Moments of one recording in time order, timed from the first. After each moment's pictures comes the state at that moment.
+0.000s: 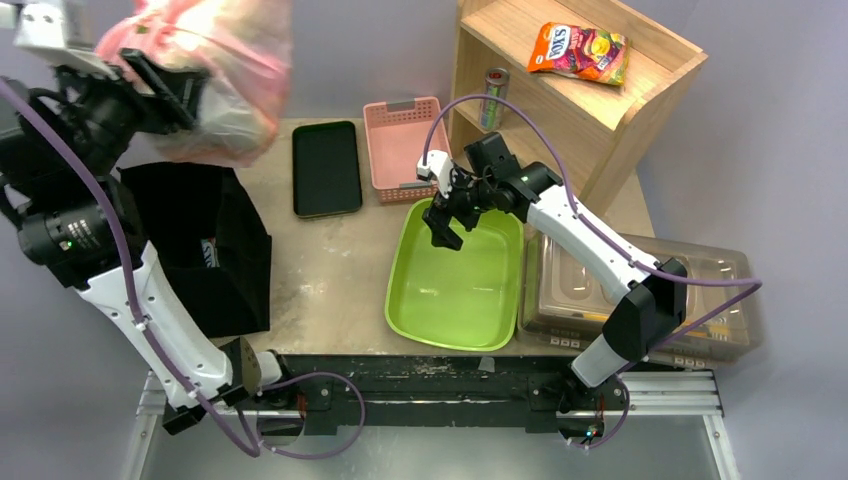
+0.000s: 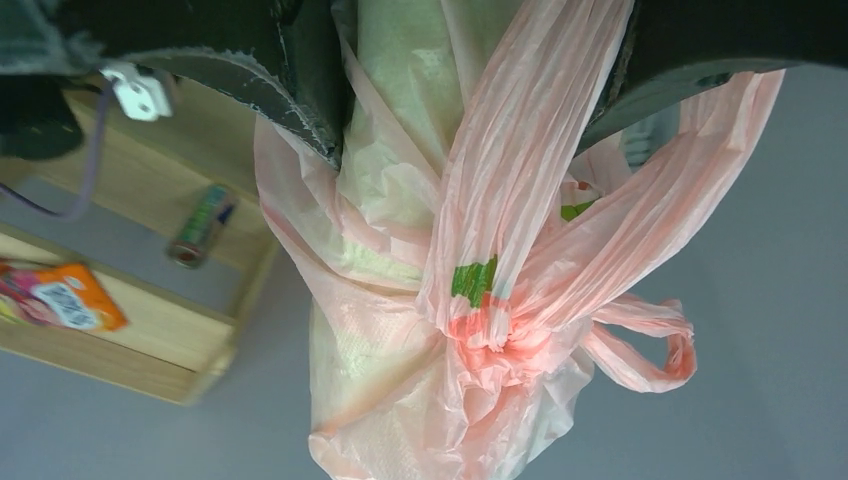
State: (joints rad) left arm 0.59 1.31 2.33 -0.87 0.70 -0.19; right arm 0.61 1.59 1.52 -0.80 -0.41 -0.42
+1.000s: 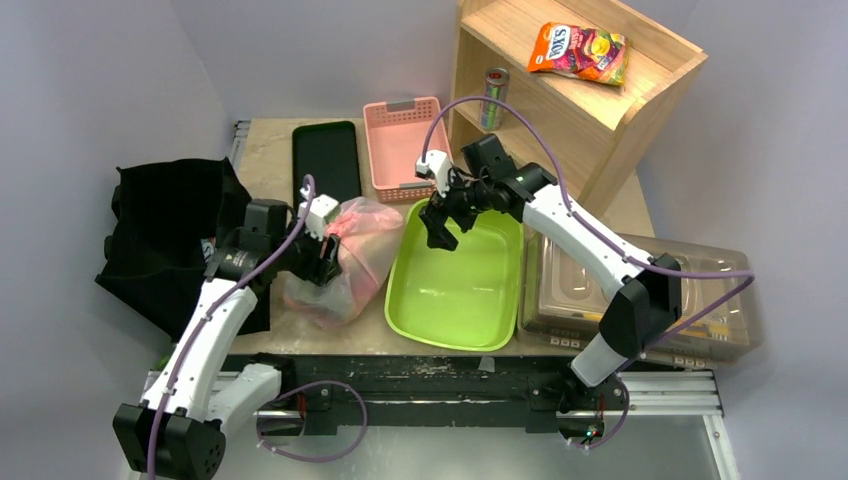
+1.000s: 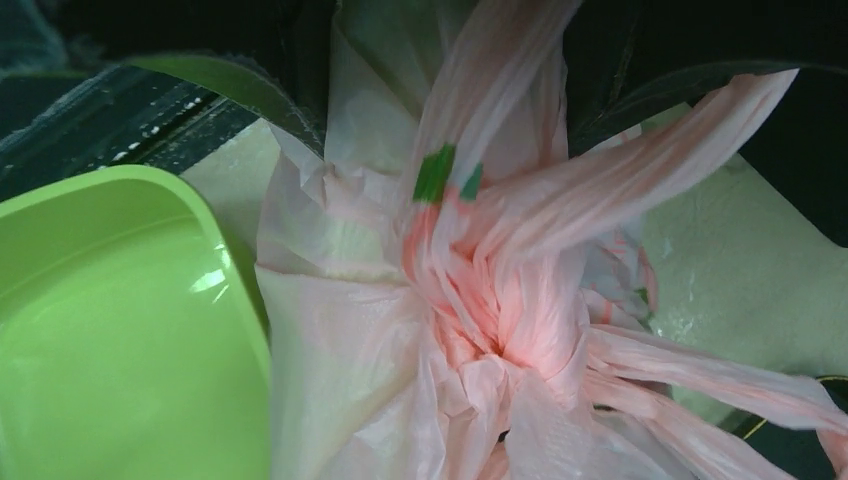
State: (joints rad) left arm -0.17 0.94 0.91 -0.80 0.36 0.20; right arm 0.61 1.60 1.50 -0.76 -0.43 -0.33
